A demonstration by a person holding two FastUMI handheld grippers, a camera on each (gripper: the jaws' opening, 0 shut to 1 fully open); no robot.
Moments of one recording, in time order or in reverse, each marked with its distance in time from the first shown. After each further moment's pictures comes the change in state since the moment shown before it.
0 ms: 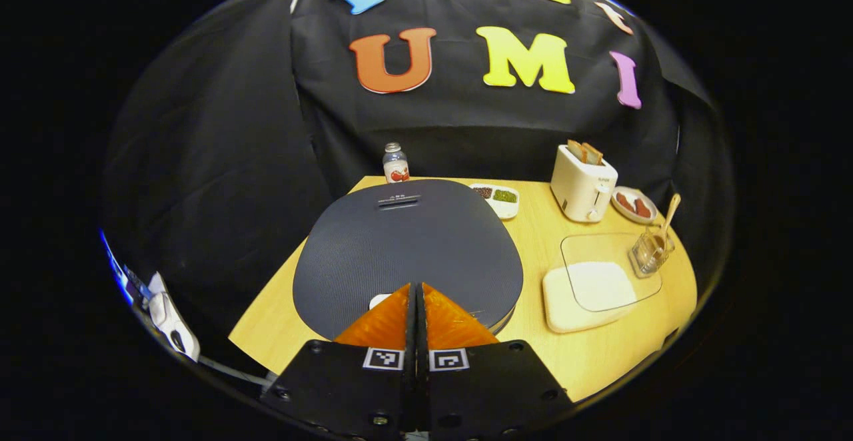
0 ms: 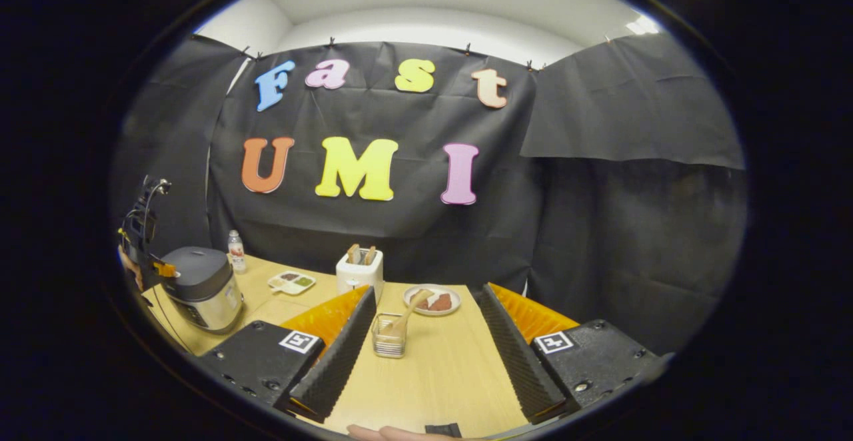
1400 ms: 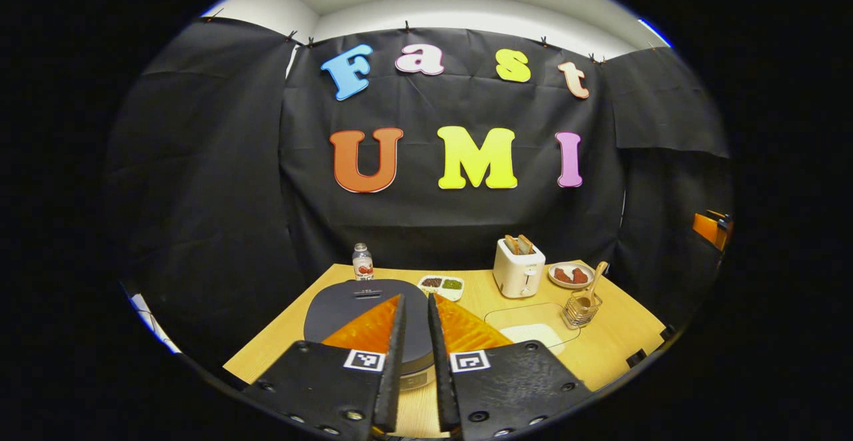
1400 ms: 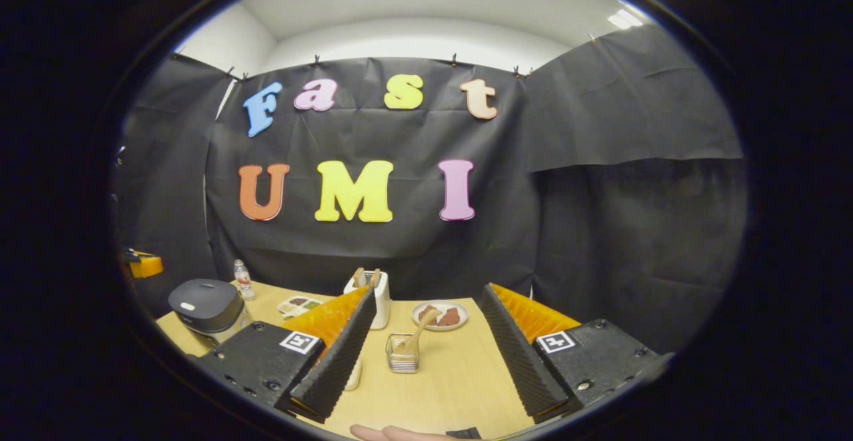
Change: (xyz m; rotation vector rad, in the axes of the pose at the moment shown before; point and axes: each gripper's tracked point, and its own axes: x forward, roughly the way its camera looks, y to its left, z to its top) left arm -0.122 -0.028 0.091 -0.058 -0.429 -0.179; right arm -0.004 0.007 0.046 0.076 -0.063 -0.007
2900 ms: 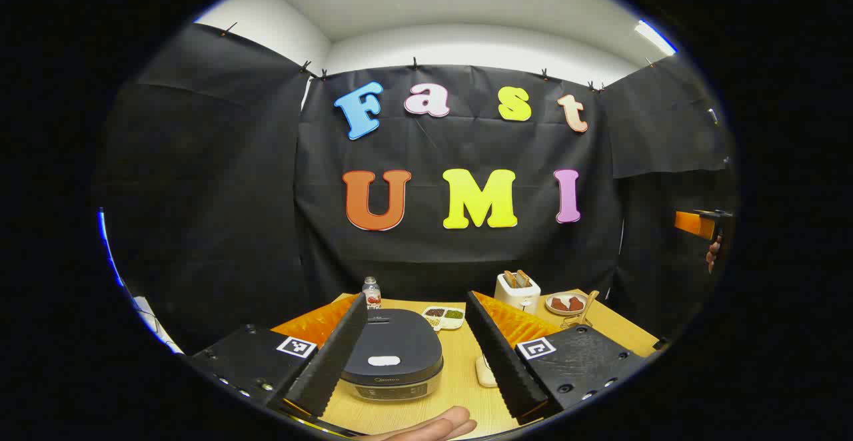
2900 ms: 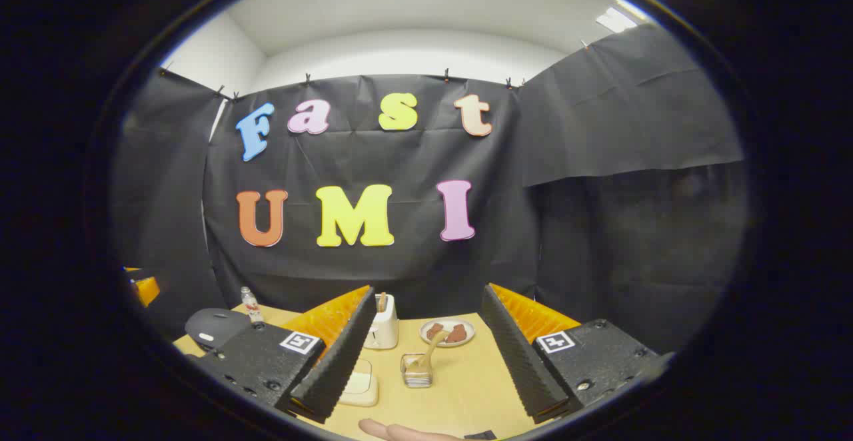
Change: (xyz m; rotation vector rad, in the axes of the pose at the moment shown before) left arm -0.056 0.007 0.055 0.006 -0.192 0.034; right arm -0.008 0.016 0.060 0.052 -0.060 -0.021
